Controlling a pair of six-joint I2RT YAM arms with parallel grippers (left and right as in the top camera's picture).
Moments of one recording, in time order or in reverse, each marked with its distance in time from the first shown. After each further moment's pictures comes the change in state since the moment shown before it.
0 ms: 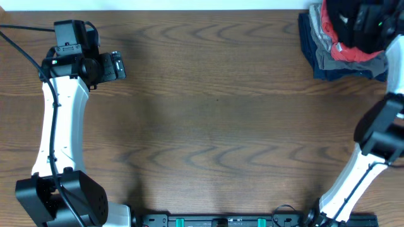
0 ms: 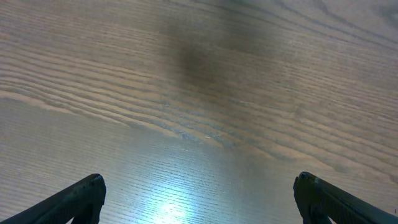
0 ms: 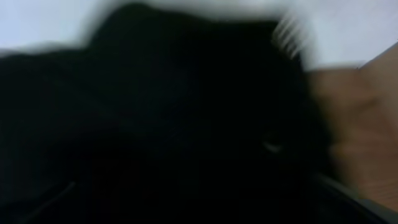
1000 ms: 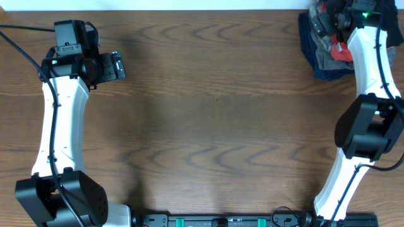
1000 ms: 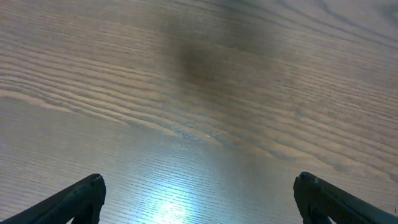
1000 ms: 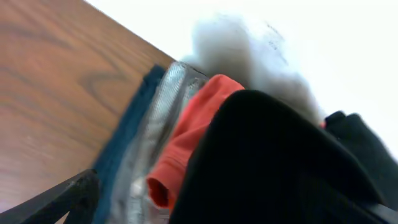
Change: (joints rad) left arm 0.000 0.000 0.002 -0.006 0.000 0.000; right arm 0.237 -0.099 -0.024 -0.109 0.106 -0.436
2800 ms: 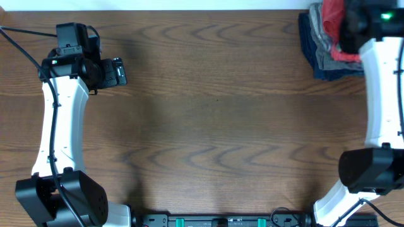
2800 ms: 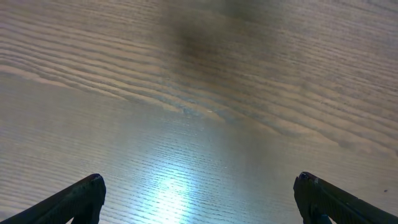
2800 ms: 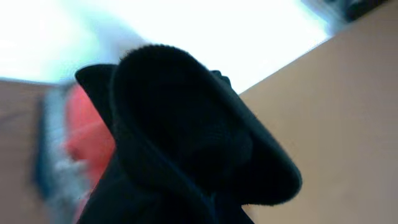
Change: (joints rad) left arm 0.000 0.000 0.000 -0.084 0.000 0.003; right arm 0.069 -0.326 -0.001 -0.095 0.532 0.219
